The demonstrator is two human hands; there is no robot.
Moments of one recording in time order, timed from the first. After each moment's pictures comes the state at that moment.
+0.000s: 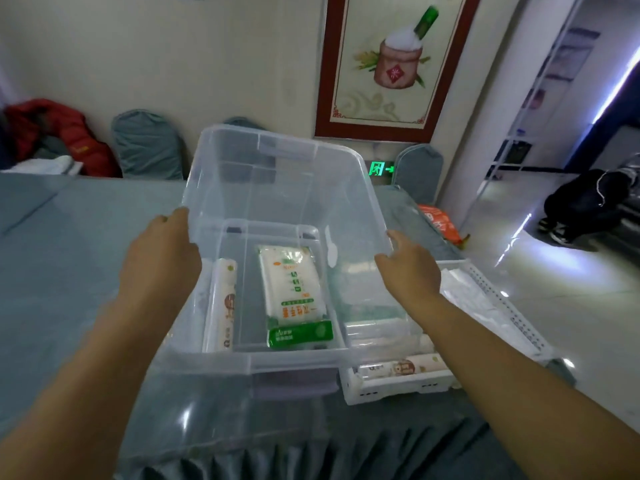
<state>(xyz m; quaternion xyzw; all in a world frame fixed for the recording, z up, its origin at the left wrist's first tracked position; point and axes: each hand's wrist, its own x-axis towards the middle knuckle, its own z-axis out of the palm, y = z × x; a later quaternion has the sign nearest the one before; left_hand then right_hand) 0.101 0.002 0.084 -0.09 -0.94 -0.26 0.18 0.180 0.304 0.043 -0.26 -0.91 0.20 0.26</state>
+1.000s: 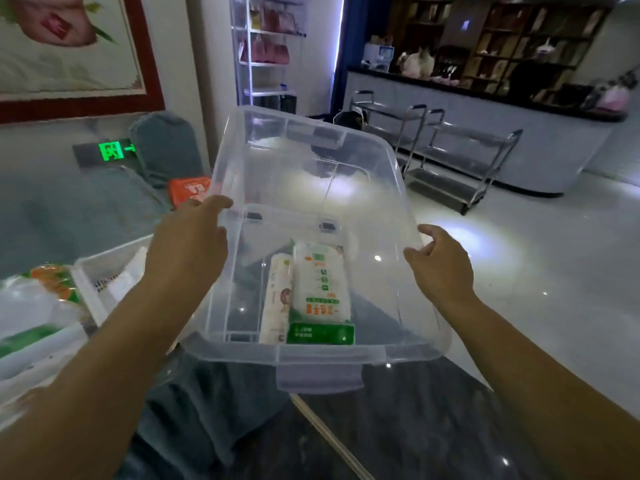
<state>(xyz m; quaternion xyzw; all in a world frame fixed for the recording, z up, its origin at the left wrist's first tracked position) 0.470 0.521 0.104 -0.45 -0.81 -0.35 0.09 0.733 0.694 0.061 -0.56 -0.72 0.17 0.38</state>
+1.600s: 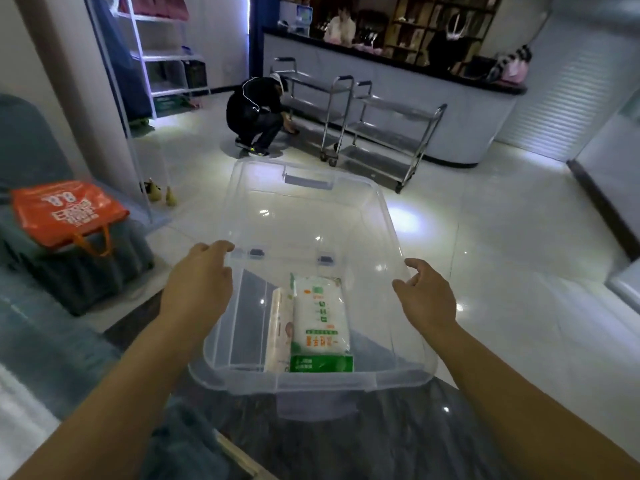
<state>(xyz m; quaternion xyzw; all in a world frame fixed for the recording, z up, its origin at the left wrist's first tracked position) 0.442 0.870 -0.002 -0.55 -0.78 -0.29 -0.05 0.746 0.953 -0.013 -0.68 -0.65 0.14 0.30</state>
